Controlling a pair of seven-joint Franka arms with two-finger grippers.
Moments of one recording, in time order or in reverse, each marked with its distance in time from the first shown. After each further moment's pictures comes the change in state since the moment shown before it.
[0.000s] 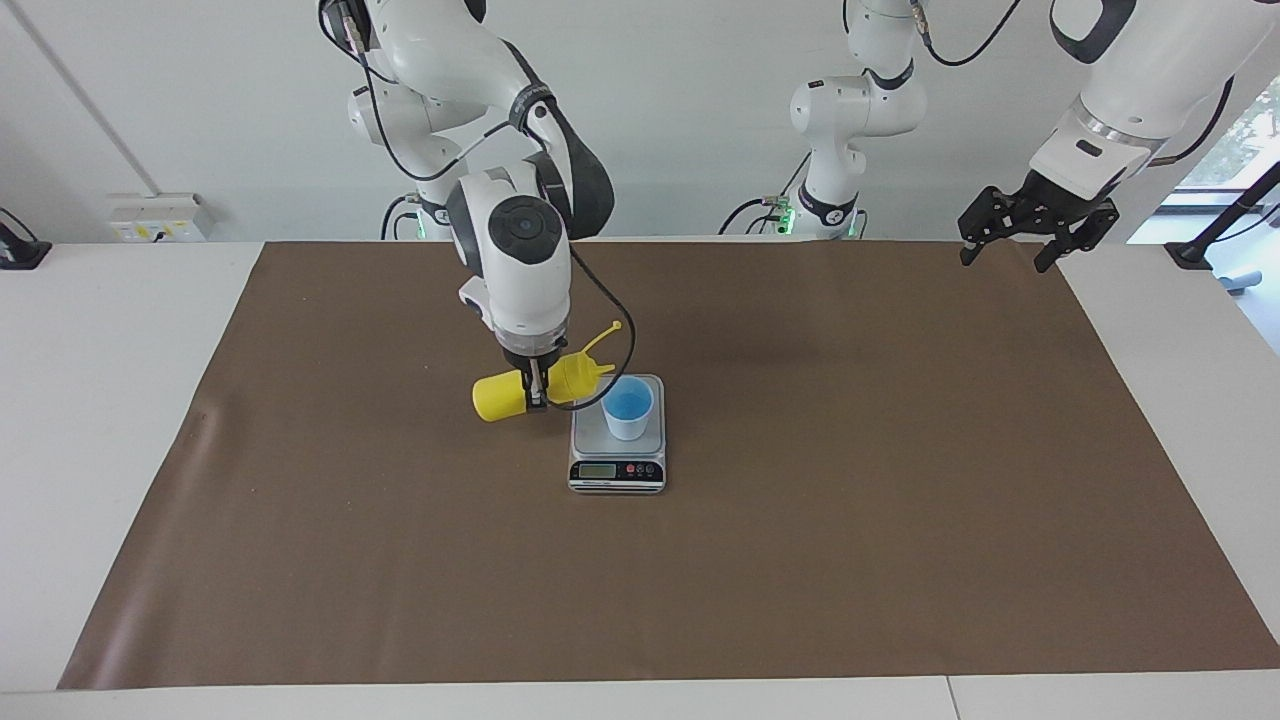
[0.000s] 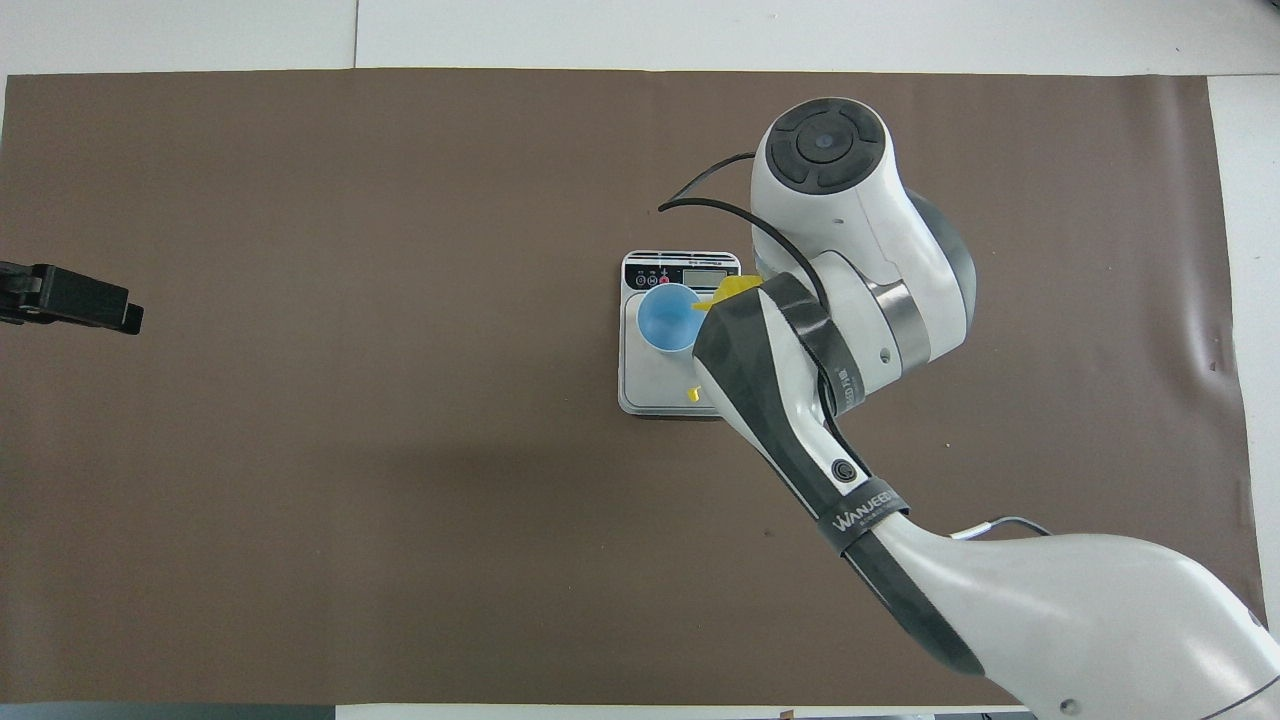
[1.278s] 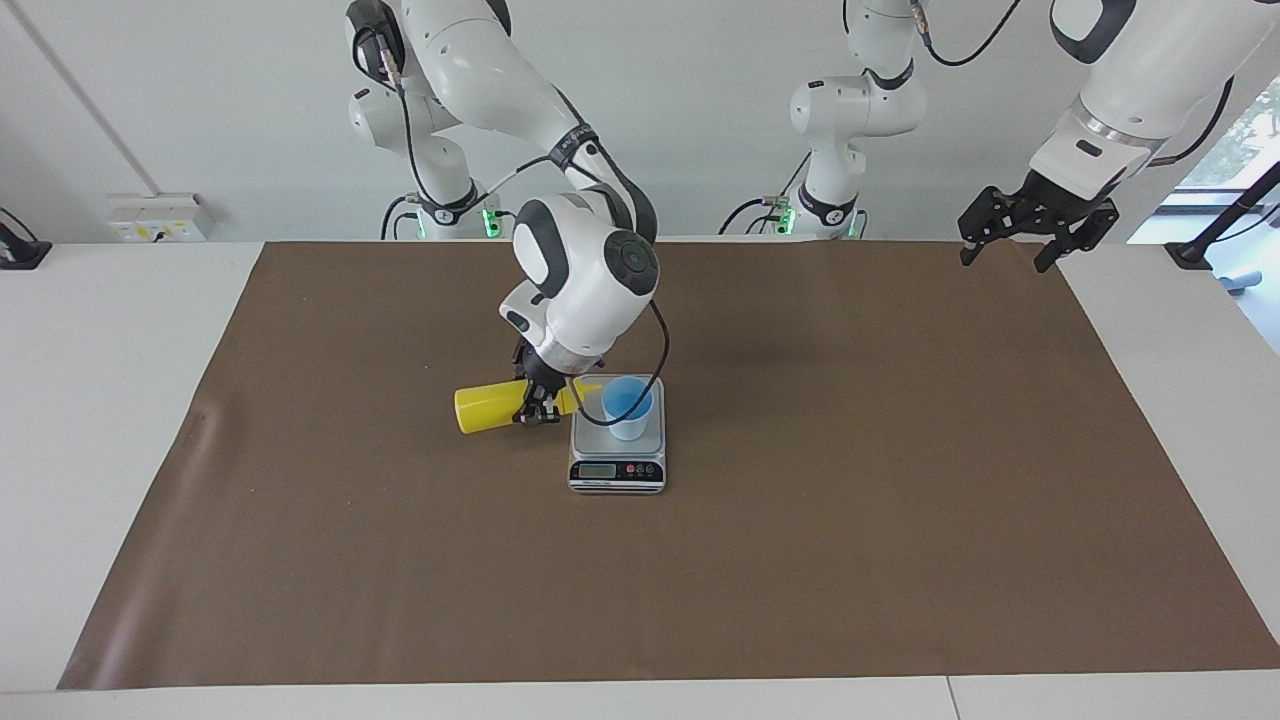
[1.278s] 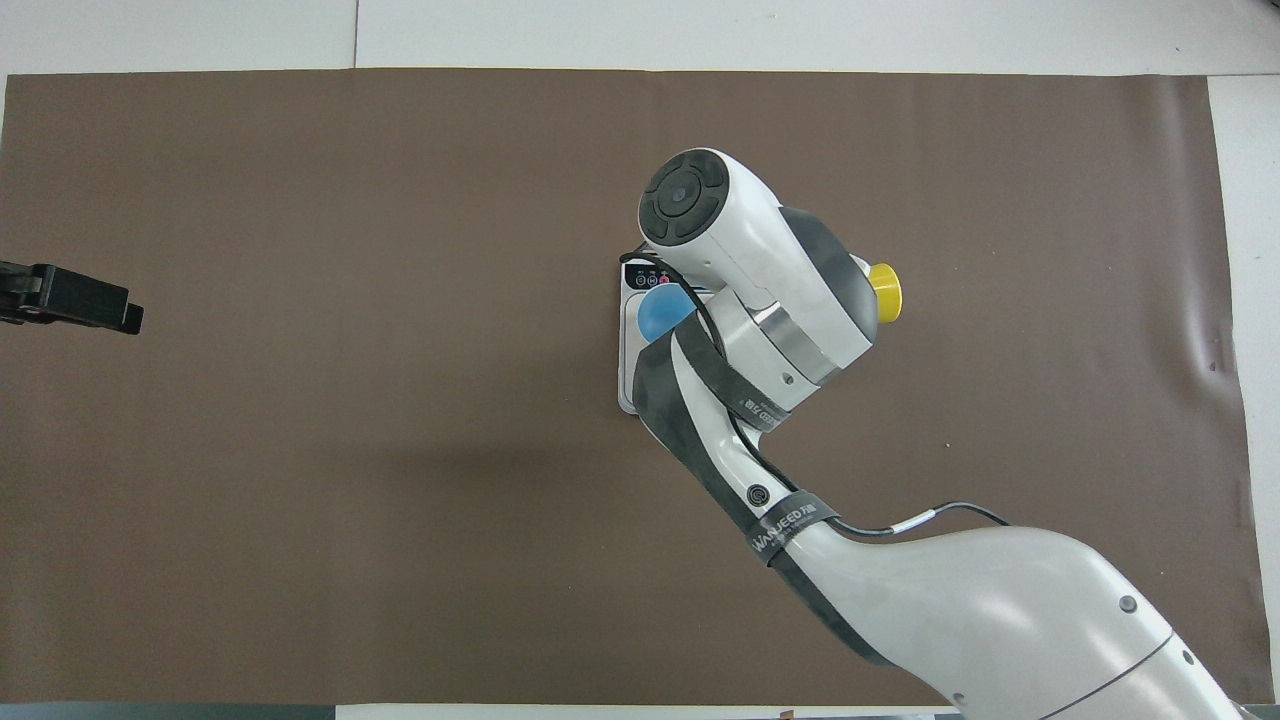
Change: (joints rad) left arm 0.000 0.000 0.000 0.000 0.000 0.000 0.000; right arm 0.076 0.080 -0.004 0.077 -0.255 -0.135 0.042
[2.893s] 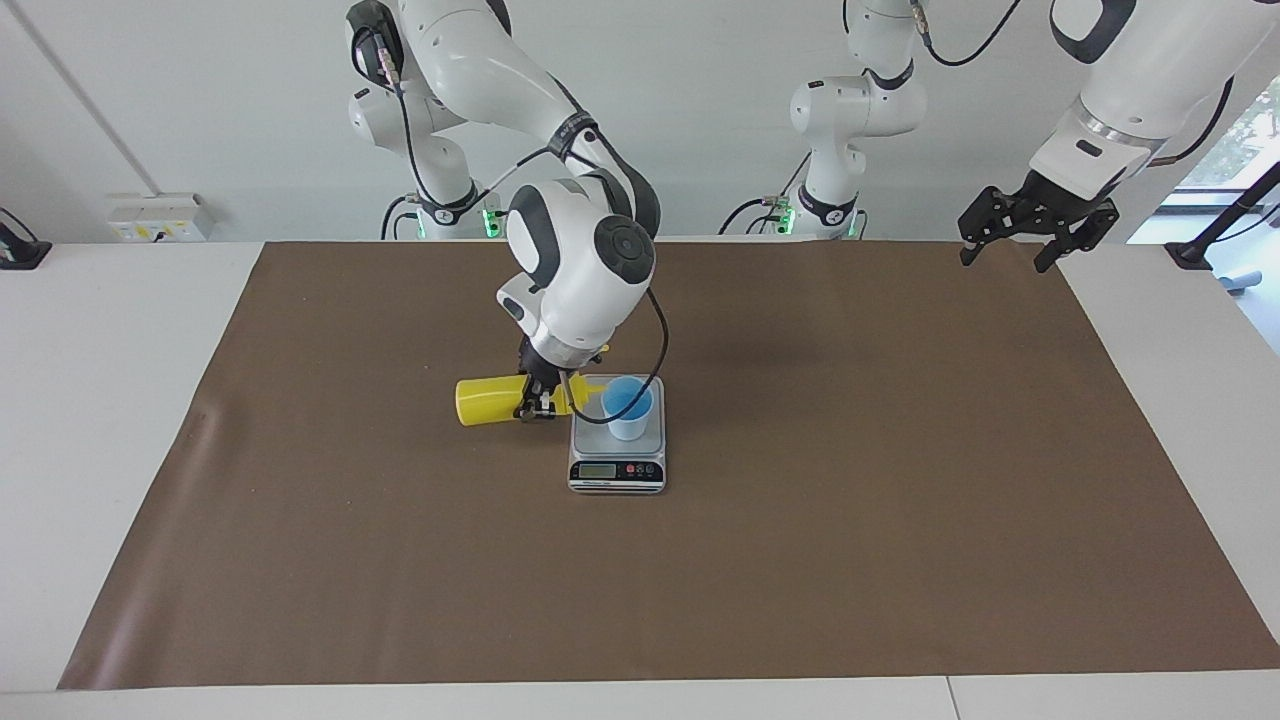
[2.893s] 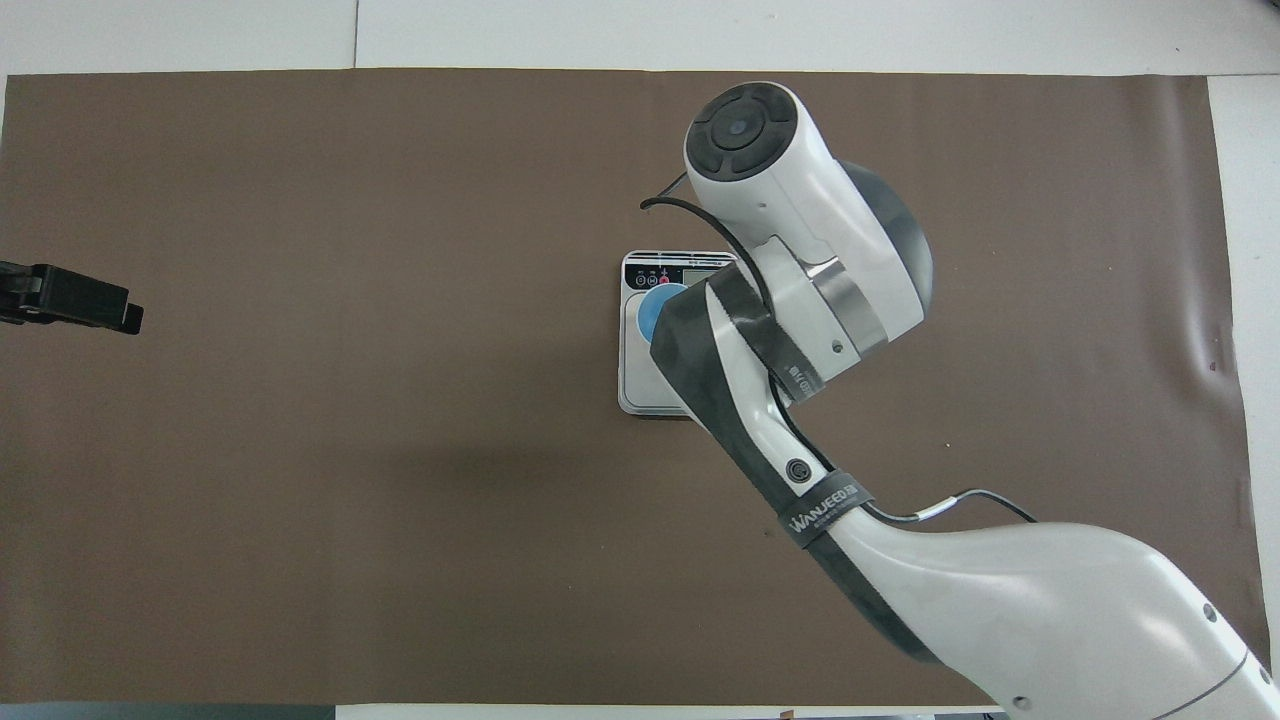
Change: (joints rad) left arm 0.000 0.000 0.000 0.000 0.000 0.000 0.000; right arm -0.057 -0.022 -0.005 0.084 0.166 -0.050 0.046
